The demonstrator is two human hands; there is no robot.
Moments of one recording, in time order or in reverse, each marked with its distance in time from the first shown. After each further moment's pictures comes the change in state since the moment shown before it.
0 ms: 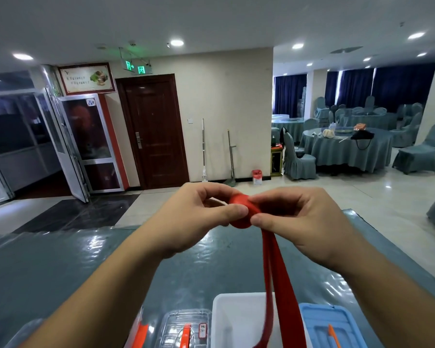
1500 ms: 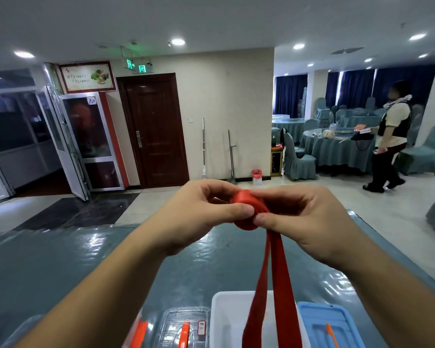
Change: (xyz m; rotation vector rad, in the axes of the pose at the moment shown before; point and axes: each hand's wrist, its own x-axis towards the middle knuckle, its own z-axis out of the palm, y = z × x) left_hand -0.003 0.014 0.011 -0.141 0.006 -0.064; right_hand -0.003 -0.002 -0.004 -0.022 -0.021 -0.006
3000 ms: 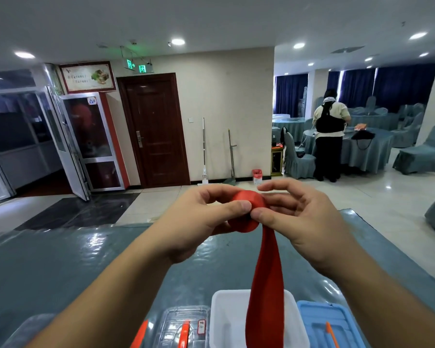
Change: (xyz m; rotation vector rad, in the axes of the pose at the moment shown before) left_hand -0.004 -0.009 0.011 -0.220 0.022 -0.071; right_hand -0.007 0.004 0.010 0.134 0.157 0.068
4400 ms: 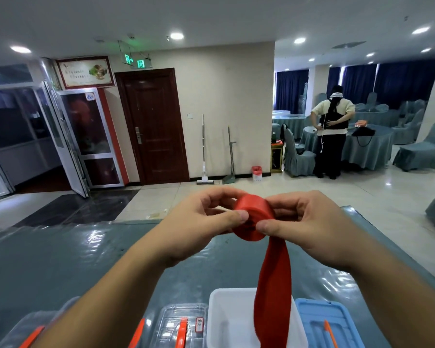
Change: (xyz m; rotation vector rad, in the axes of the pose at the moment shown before) left_hand 0.008 -0.021 -0.009 0.176 -0.064 0.063; right_hand 0.003 -0.003 -0.024 -0.181 -0.286 0.092
